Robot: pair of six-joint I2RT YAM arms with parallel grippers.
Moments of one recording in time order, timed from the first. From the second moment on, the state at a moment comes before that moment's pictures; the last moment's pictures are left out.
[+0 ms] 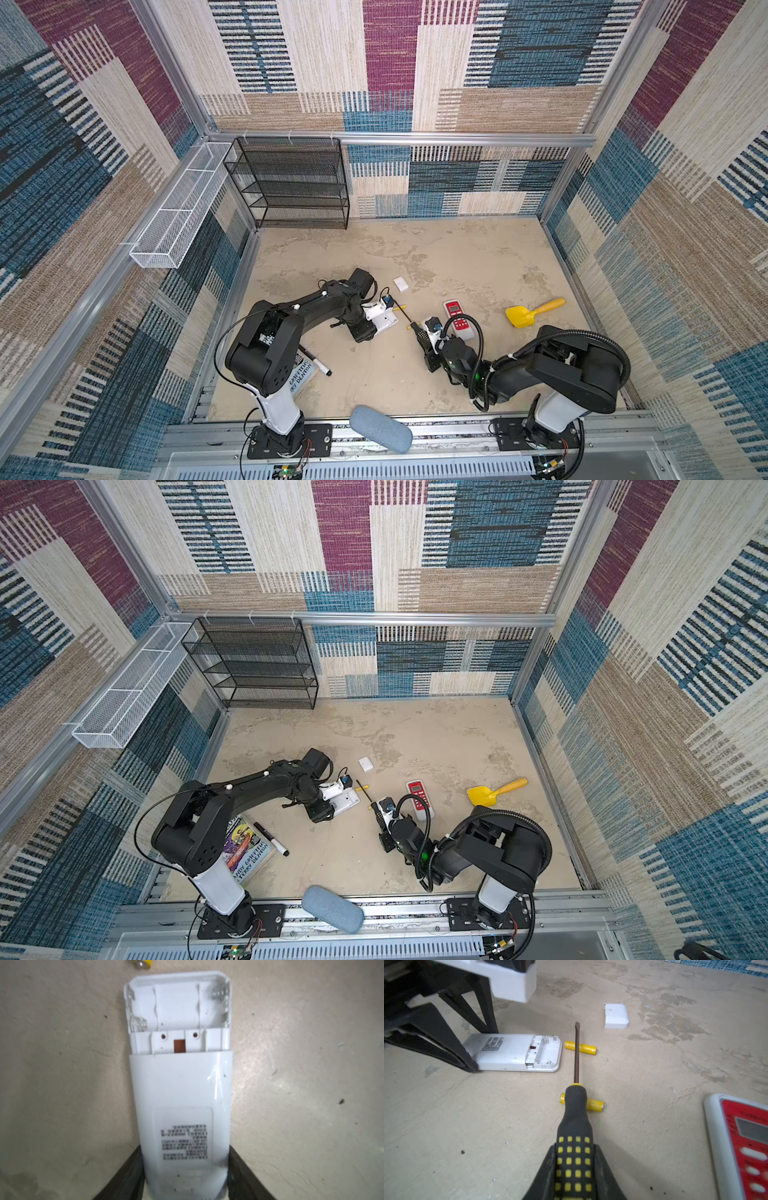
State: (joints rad) left arm -0.49 1.75 1.04 -0.68 0.11 0.57; right arm 0.98 1.63 0.27 0.88 0.34 0.20
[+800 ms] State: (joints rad) left arm -0.42 1.84 1.15 -0.75 0.00 0.39; right arm 0.84 1.61 0.31 0.68 0.39 0.42
